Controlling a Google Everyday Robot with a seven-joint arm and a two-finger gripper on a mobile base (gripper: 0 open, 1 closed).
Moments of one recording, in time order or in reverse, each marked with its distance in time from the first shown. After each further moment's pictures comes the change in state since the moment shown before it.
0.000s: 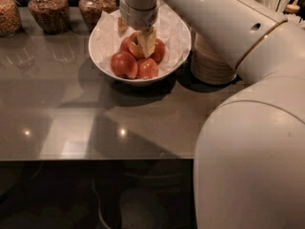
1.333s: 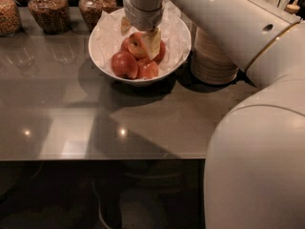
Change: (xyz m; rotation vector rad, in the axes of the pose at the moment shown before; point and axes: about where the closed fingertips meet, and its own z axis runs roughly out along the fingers) arm 0.001 0.009 -0.003 0.010 -0.010 0.031
